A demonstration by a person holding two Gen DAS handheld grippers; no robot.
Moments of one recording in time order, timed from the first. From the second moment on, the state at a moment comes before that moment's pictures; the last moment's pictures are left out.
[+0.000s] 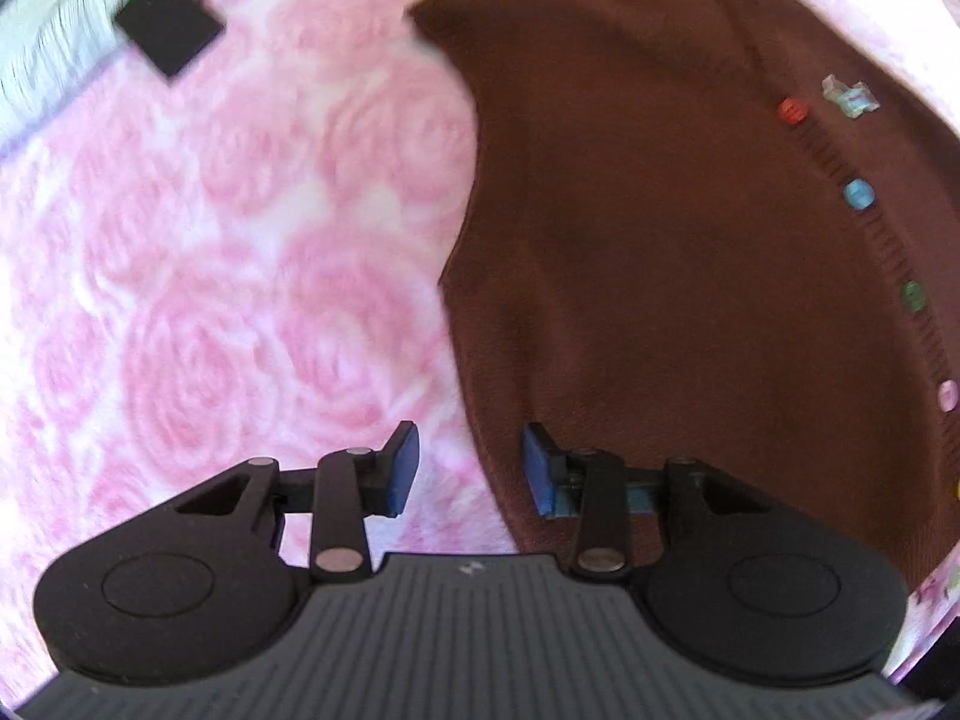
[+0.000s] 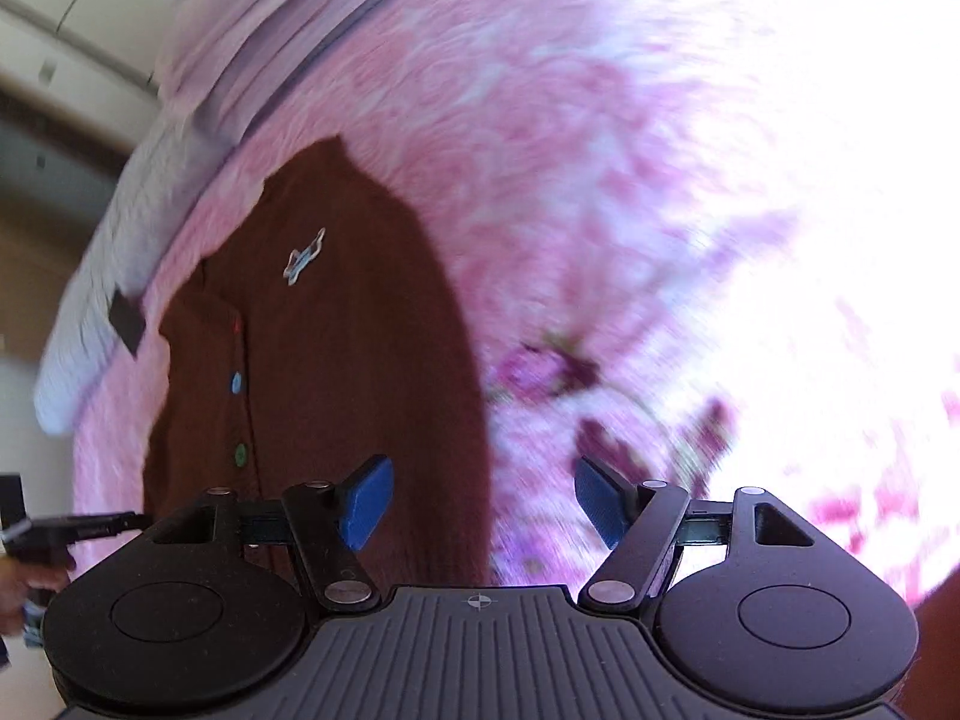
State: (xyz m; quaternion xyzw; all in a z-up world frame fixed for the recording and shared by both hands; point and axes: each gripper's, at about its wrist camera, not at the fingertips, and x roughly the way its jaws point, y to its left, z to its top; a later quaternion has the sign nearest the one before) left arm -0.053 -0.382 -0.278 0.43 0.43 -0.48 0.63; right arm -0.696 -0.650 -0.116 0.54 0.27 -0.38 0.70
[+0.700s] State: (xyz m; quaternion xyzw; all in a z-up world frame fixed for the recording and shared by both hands) left arm -0.206 -0.236 -0.271 0.61 0.13 -0.69 0.36; right arm -0.701 -0.524 -0.103 0.58 0.14 -0.45 0.66
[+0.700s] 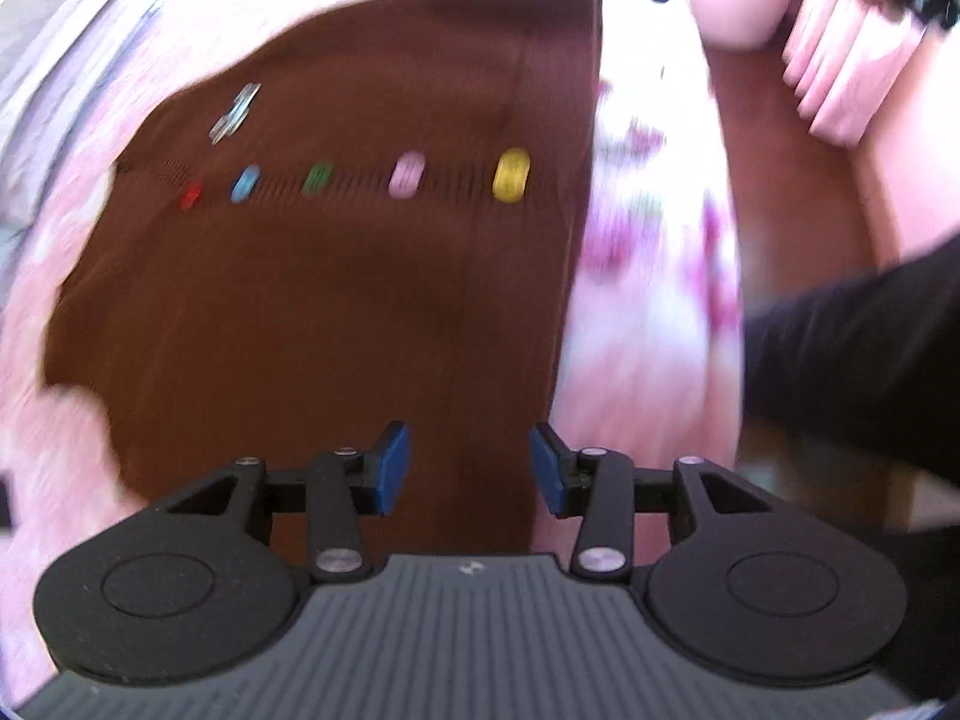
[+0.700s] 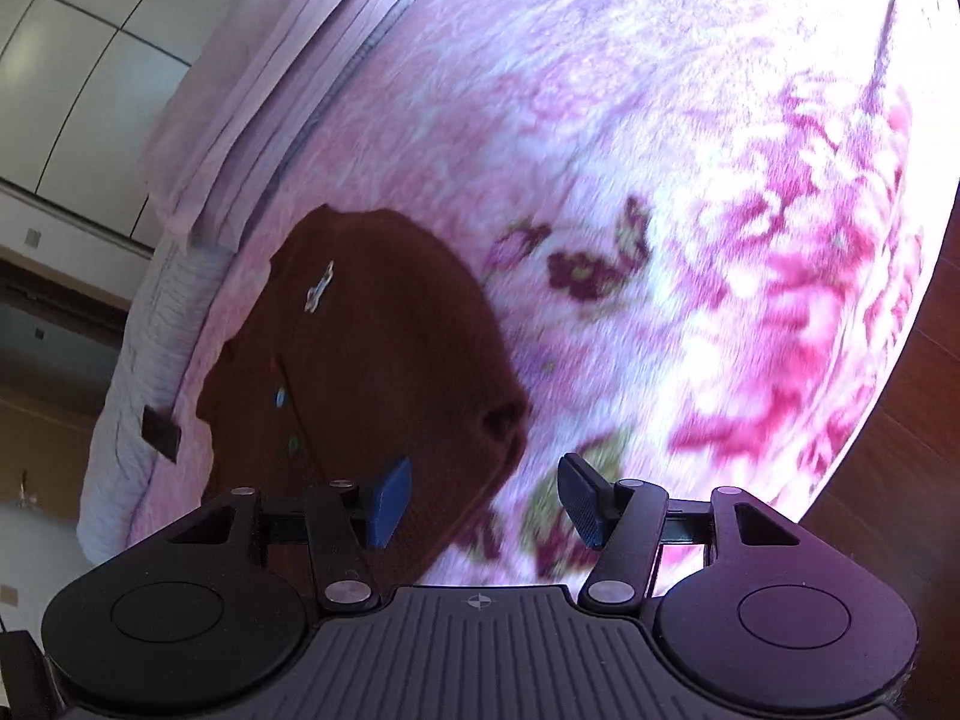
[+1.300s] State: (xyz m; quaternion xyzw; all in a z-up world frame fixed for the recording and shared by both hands) left arm -0.088 -0.262 -0.298 0.41 0.42 -0.59 0.56; right arm -0.616 -0.523 -0.114 0.52 0.24 -0.47 0.67
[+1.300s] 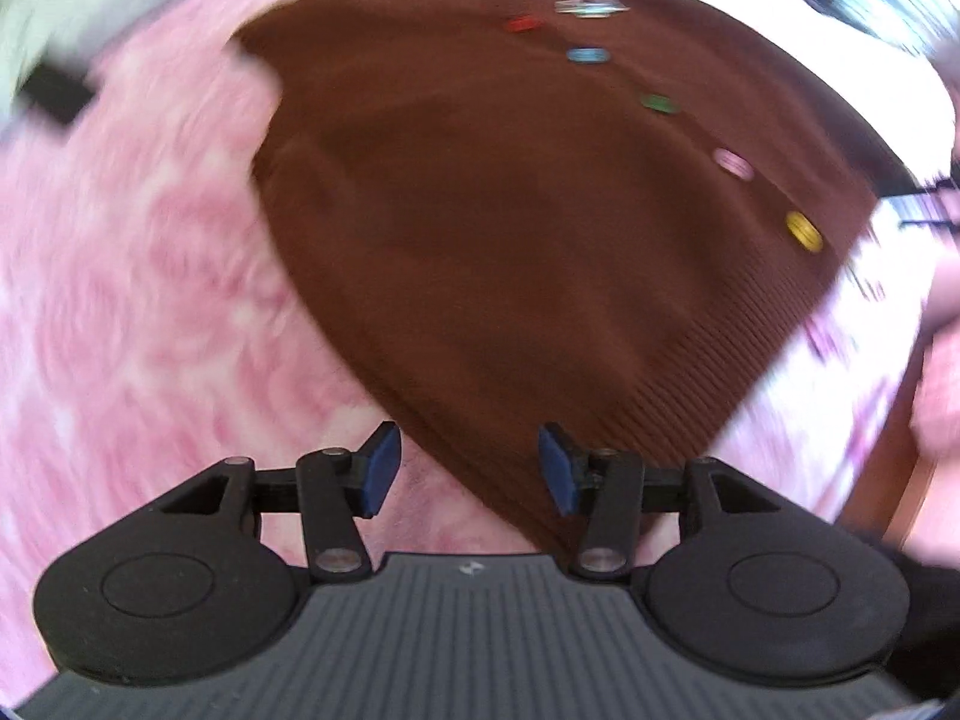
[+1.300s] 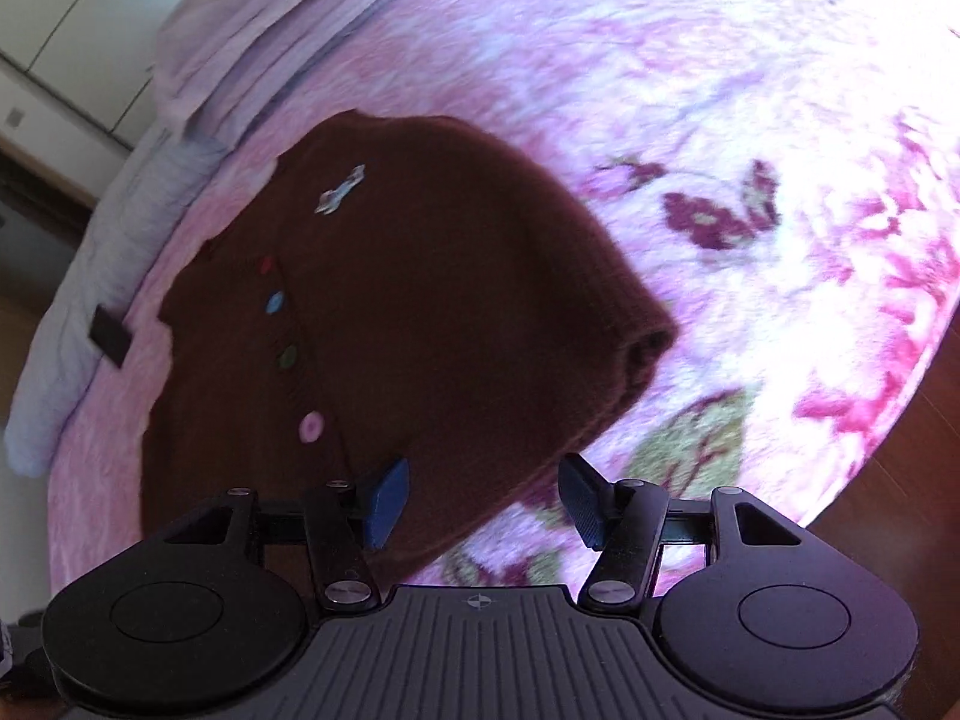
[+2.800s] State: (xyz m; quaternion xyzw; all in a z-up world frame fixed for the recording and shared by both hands) left arm -0.162 -0.222 -0.272 0.55 0.29 -0.56 0.54; right arm -0.682 -0.643 -0.113 0.46 0.40 -0.32 0.72
